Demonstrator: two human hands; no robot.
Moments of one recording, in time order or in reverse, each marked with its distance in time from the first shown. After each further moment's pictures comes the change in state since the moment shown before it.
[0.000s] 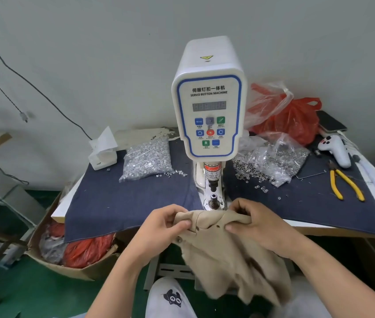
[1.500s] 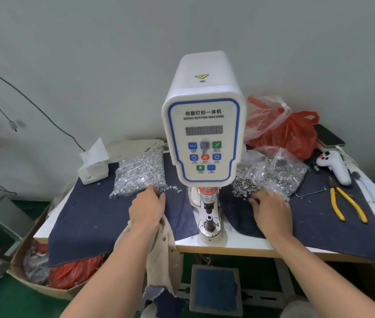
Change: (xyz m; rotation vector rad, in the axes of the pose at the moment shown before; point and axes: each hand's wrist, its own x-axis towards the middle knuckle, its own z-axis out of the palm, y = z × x) left_hand 0.137 -0.023 -0.027 0.747 0.545 -0.329; right_hand 0.082 0.084 -0.047 -0.948 0.641 0.212
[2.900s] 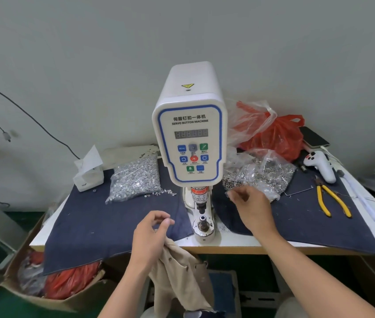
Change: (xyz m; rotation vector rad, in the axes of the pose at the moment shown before) left_hand -0.087 -0.018 0.004 -0.701 -0.060 0.143; right_hand -0.013 -0.042 -0.041 0.771 -0.053 0.152
